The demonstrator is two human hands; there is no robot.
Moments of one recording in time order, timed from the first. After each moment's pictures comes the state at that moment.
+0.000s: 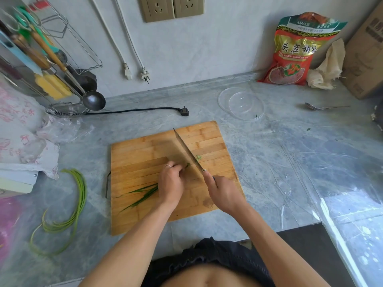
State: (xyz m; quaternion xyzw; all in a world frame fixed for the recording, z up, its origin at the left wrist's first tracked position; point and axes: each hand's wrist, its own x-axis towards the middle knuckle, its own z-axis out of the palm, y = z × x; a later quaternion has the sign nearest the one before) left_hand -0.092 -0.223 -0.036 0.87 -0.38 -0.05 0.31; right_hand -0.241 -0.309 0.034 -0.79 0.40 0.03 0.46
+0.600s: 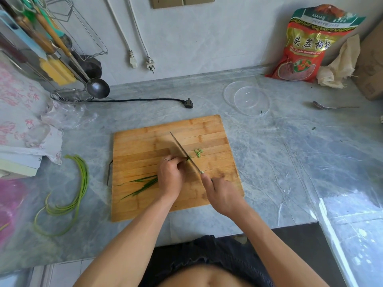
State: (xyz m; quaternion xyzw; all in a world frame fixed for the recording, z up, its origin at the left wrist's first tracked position) left_hand -0.096 -0.222 -0.034 0.88 -0.32 -0.05 0.35; right_hand -0.250 -0.299 0.038 -0.81 0.37 0.07 0.45
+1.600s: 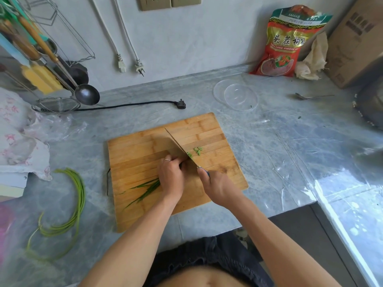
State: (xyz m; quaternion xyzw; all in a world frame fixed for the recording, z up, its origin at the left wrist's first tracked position) left_hand -0.082 -0.217 -0.046 0.88 -0.34 -0.05 0.31; right_hand -0.223 -0.275 0.031 -0.81 0.41 0.05 0.41
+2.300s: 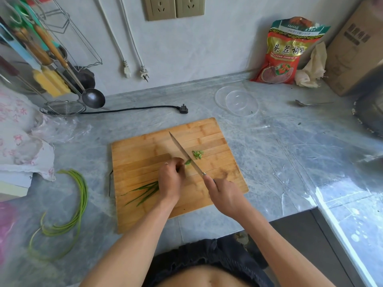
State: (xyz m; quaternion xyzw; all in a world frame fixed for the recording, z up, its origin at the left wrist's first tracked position) left_hand -0.081 -0.207 -0.037 0.84 -0.33 -0.09 0.43; right_hand -0.243 -0.267 0.041 -0.80 0.41 0.02 0.43
